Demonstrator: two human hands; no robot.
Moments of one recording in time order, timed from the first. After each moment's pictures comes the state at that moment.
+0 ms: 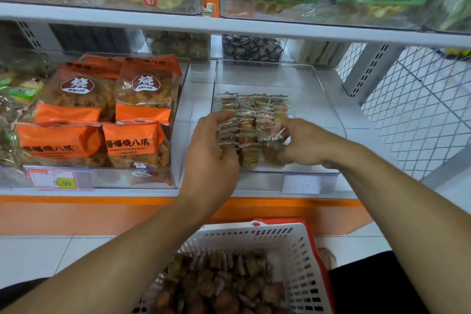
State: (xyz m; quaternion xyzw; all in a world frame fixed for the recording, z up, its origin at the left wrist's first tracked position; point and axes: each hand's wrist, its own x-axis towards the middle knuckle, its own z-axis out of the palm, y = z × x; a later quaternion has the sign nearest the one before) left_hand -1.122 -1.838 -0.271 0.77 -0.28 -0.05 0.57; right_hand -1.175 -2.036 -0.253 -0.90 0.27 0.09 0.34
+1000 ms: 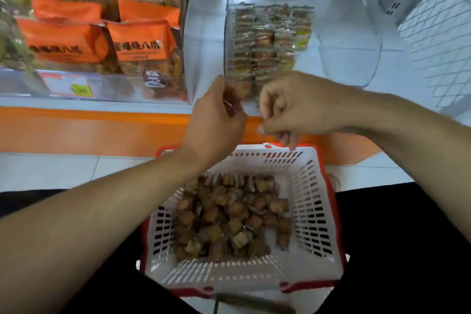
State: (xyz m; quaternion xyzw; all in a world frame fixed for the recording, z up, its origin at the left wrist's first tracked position) left_hand -1.145 -1.795 -0.333 0.80 -0.32 -0.04 0.50; right_hand -1.227 -1.951 -0.254 -0.86 0.09 0.19 0.46
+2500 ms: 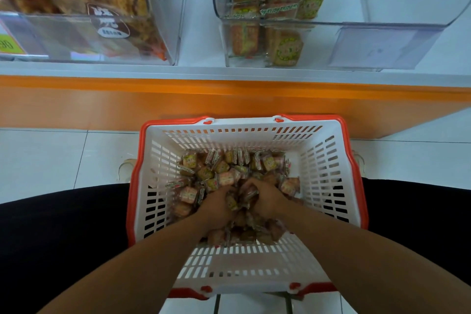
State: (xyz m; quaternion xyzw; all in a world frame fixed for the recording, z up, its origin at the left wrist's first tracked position) left_hand -1.226 -1.717 -0.629 0.81 -0.20 -0.51 0.23; right_hand -1.309 -1.880 -0.624 -0.79 0.27 0.32 0.45
